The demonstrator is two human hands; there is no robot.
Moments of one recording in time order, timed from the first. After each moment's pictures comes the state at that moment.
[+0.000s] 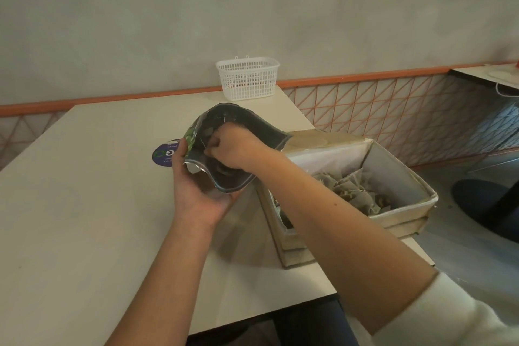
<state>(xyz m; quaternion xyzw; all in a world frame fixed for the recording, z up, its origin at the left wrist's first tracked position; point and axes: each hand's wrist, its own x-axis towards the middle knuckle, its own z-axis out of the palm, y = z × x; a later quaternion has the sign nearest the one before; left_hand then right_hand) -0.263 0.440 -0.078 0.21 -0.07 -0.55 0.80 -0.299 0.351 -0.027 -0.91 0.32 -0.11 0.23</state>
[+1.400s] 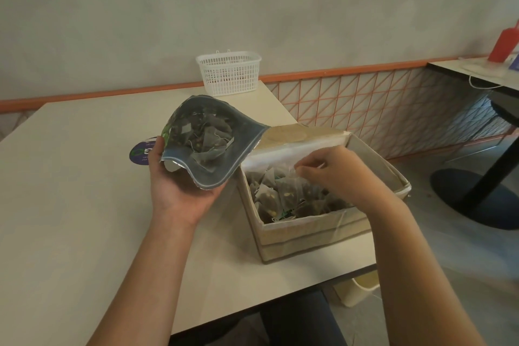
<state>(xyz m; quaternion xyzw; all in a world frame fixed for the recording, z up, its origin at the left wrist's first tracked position) -0.260 0.431 -0.090 0.20 -0.09 -0.57 0.79 -0.485 0.332 -0.052 -0.83 0.43 -0.20 0.30</state>
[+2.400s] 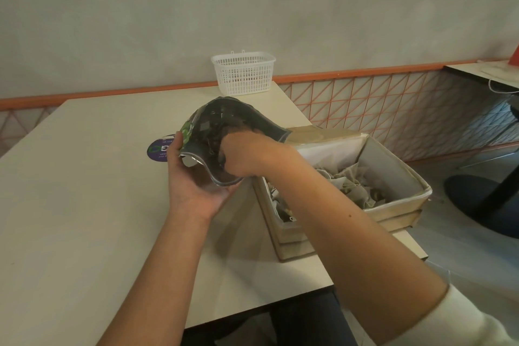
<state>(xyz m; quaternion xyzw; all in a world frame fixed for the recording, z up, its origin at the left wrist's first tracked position) -0.265 0.442 -0.077 0.22 -0.07 -0.54 0.81 -0.334 0.365 -0.020 -0.96 0.28 -0.02 0.08</state>
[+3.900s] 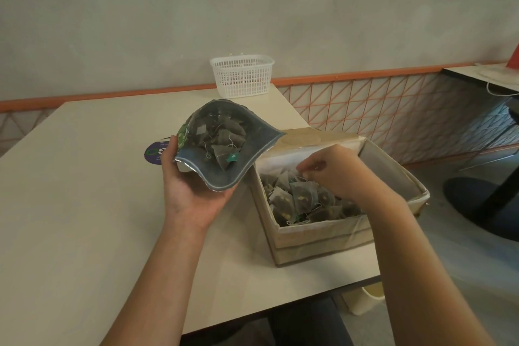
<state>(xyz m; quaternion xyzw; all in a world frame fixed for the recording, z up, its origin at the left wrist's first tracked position) -0.260 0.439 -0.087 0.18 -0.11 -0.56 0.80 -0.458 0.326 -0.048 -0.84 0.45 -0.15 0.26</state>
